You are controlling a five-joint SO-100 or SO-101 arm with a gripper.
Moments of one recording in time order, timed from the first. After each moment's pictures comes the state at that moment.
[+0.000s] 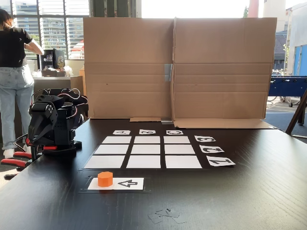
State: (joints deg) arm 91.0 170.9 156.5 55.0 83.6
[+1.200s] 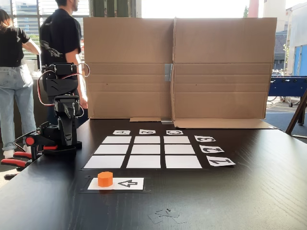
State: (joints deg) arm 63.9 93.5 94.6 74.6 78.0
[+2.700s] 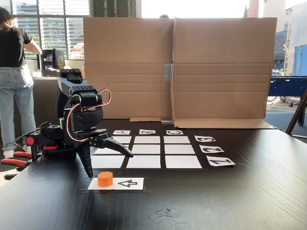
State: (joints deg) arm 53.6 62.1 74.8 73.3 46.3
